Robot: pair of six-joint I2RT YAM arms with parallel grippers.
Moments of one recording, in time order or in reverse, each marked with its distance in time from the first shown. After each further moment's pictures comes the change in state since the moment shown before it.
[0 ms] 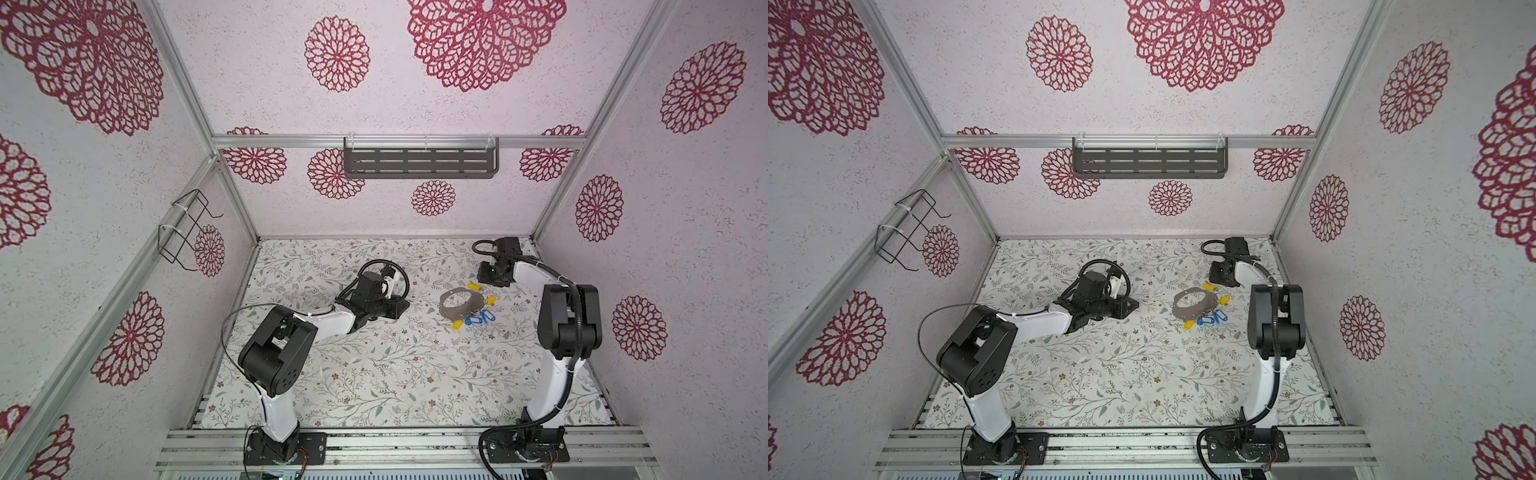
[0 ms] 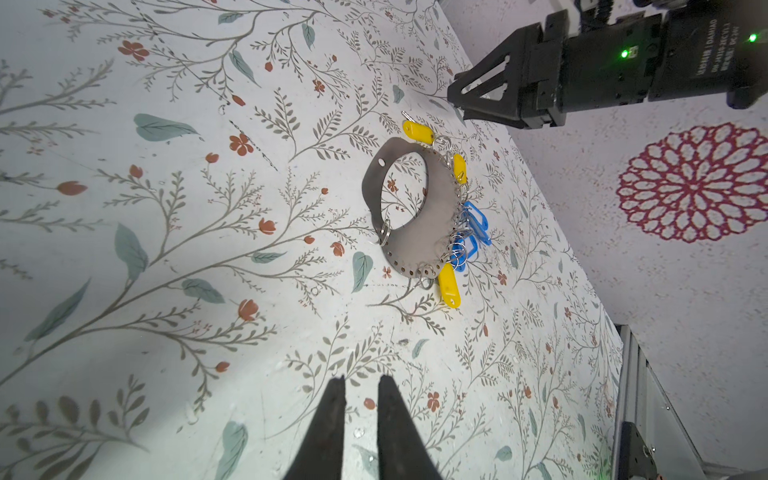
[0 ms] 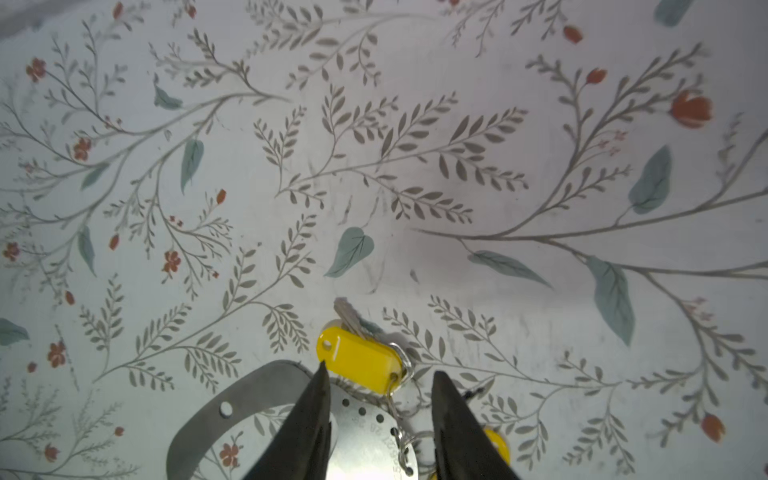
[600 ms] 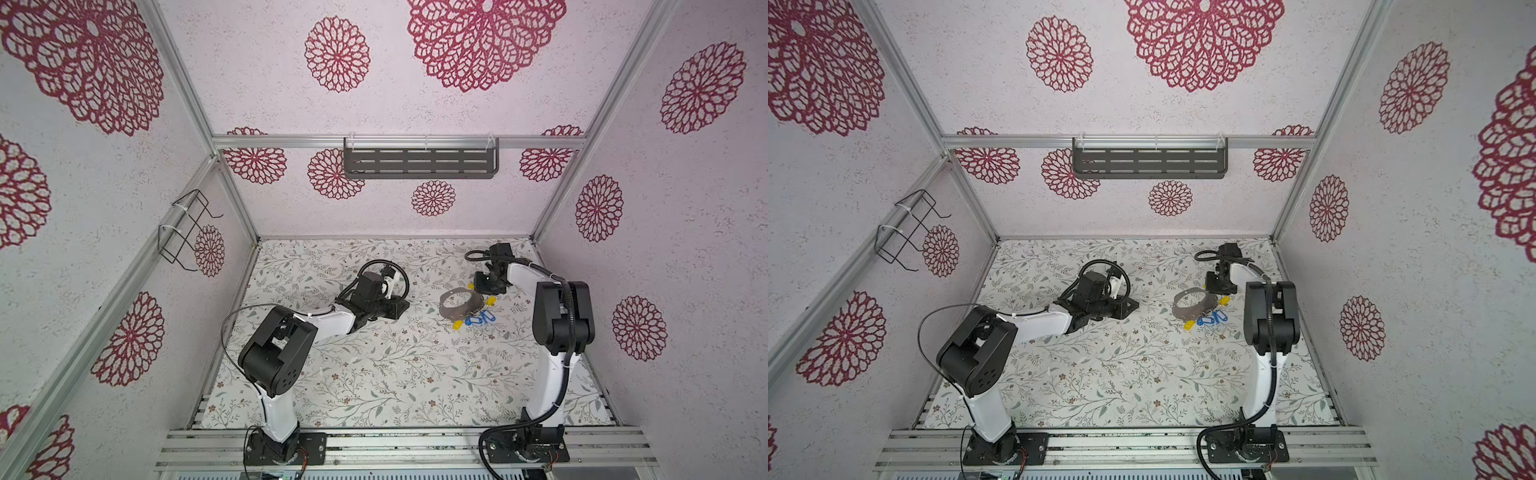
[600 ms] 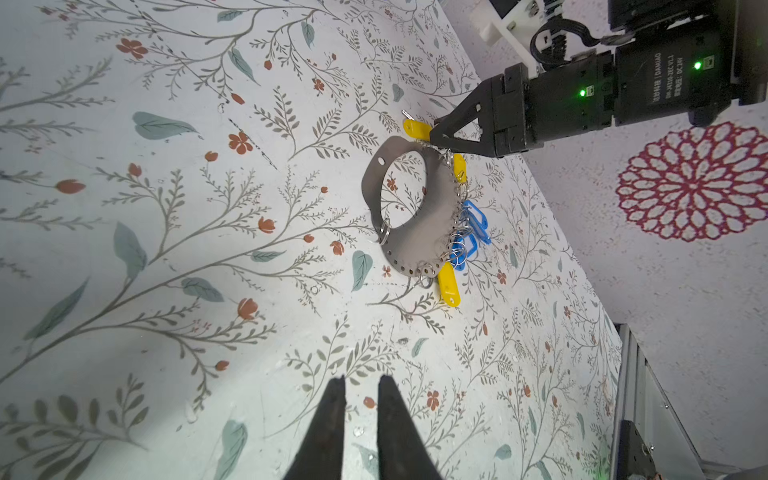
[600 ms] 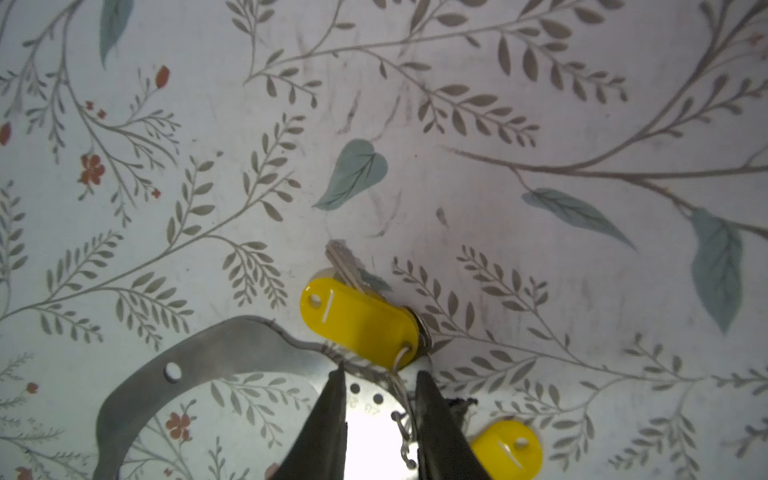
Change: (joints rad) left arm 0.000 0.000 0.000 -0.002 0.003 0.000; right arm 0.011 0.050 0.001 -0.068 -0.003 -0.079
